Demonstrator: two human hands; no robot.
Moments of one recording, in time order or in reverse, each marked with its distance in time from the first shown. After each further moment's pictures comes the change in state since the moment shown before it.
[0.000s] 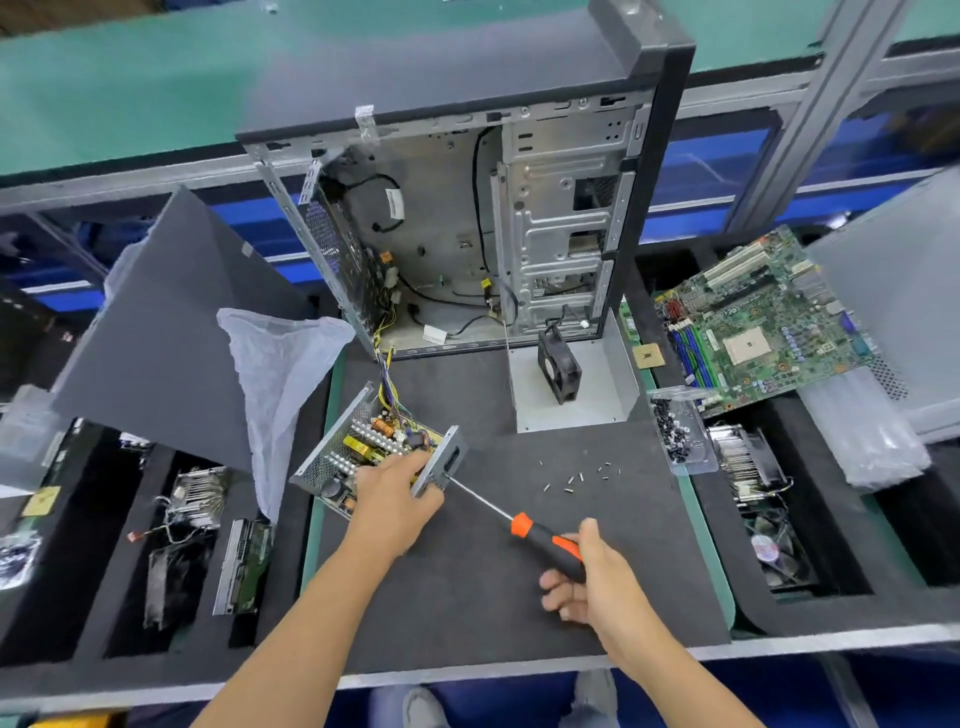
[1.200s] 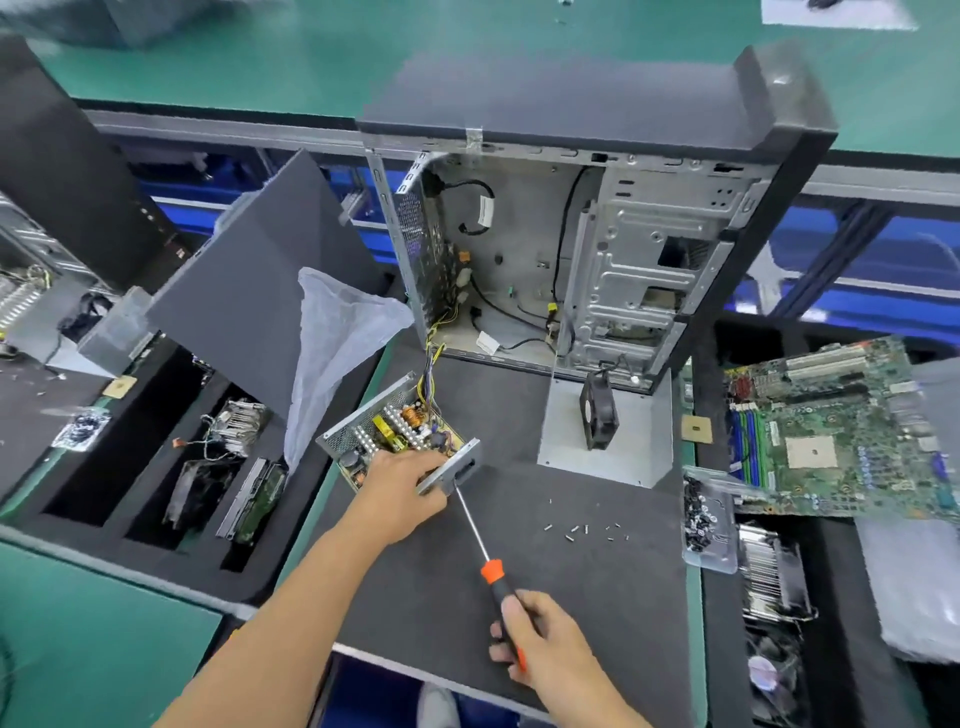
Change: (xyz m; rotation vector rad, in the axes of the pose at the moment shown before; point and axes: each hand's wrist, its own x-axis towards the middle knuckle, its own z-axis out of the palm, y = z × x) left_hand 0.014 -0.235 -0.174 0.088 0.095 0.107; right_hand -0.011 0.084 0.289 -0.334 -0.217 0.043
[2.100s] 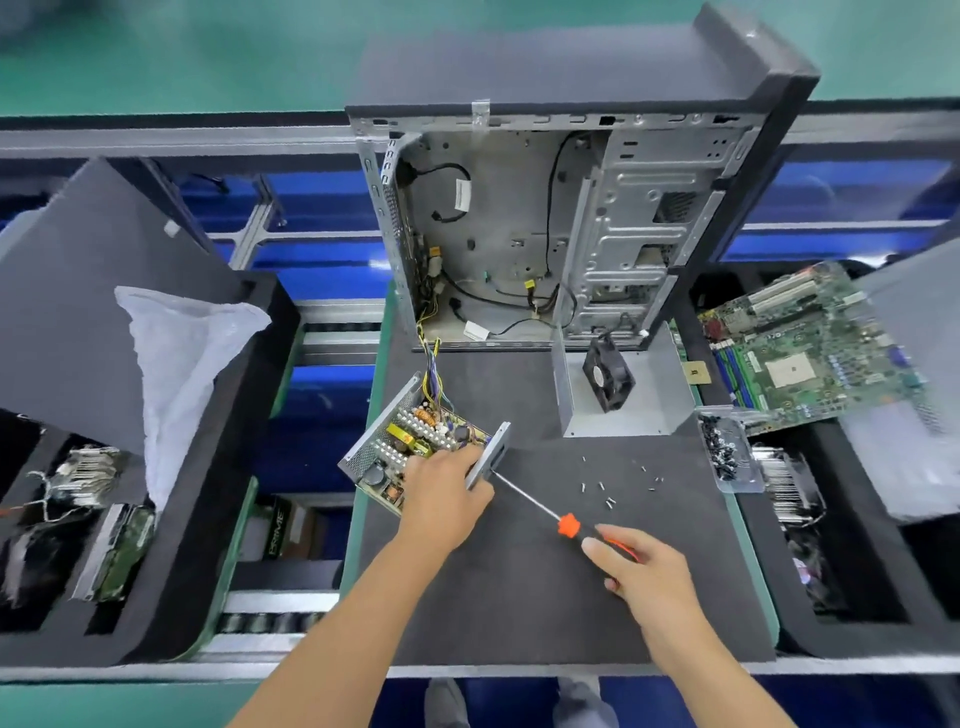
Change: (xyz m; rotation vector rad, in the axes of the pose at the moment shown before) left_hand 0.005 -0.027 -0.003 -0.019 0.017 0.092; right_hand 0.006 -0.008 0.025 0.069 0.523 -0.164
